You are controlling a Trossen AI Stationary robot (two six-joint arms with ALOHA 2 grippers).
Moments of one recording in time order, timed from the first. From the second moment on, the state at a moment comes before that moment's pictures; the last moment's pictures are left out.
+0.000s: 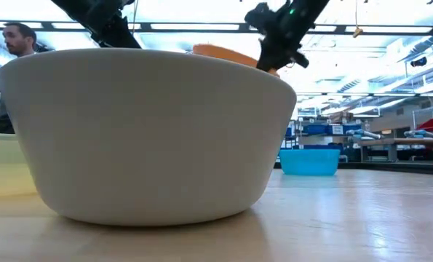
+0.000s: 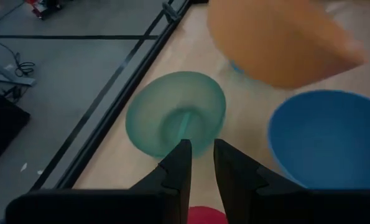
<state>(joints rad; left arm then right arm) 0.00 0.92 0.79 -0.46 -0.48 -0.04 -0.14 1.49 1.26 -0.61 0.30 0.49</state>
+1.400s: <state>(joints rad) 0.00 0.92 0.79 -0.21 -0.53 0.03 -0.50 1.72 1.26 -0.22 0.10 0.42</state>
